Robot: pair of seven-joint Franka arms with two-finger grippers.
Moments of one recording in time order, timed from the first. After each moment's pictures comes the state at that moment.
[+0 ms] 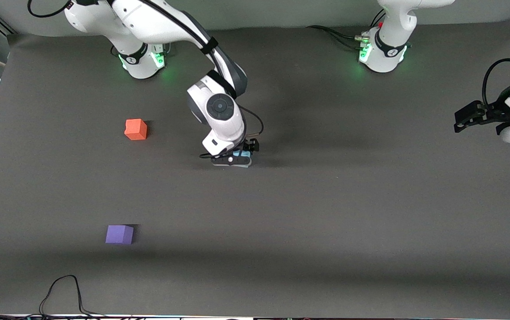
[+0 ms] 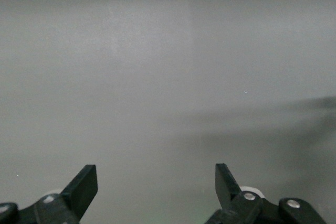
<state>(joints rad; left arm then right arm) -0.02 -0.01 -0.01 -1.64 0.00 1.61 0.06 0.80 0.57 -0.06 -1.83 0.10 2.38 0.74</state>
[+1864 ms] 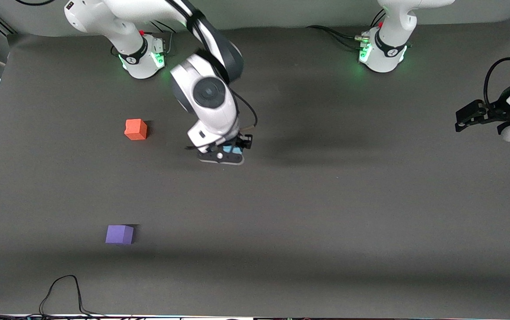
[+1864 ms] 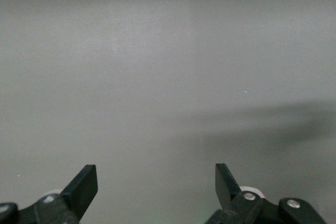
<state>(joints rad) -0.02 -0.01 0.00 -1.63 0.00 1.61 0.06 0.80 0.40 -0.14 -1.54 0.10 1.88 0.79</state>
